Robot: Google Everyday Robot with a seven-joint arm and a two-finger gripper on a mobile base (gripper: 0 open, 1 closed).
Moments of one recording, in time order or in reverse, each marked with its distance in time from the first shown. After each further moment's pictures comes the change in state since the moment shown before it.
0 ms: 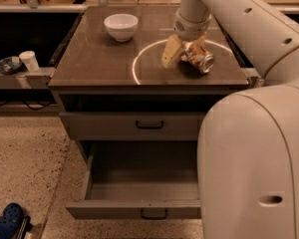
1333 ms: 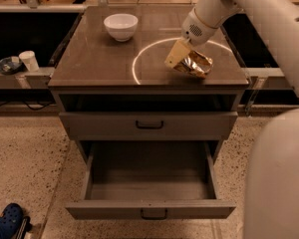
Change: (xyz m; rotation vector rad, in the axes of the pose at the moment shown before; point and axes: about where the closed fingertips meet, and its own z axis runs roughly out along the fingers) arm 0.012 0.042 -0.025 -0.282 -0.258 -0.364
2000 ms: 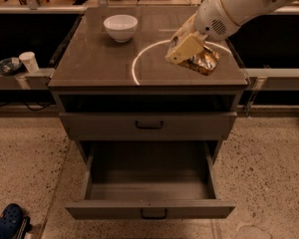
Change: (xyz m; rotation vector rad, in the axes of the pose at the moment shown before) arm -0.015 0.086 -0.078 -0.010 -0.269 -0.284
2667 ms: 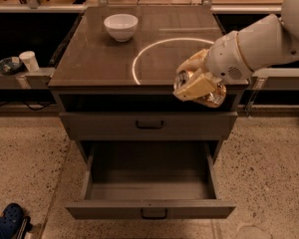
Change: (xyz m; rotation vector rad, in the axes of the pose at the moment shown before) arm 0.046 0.074 0.000 -0.016 -0.082 -0.078
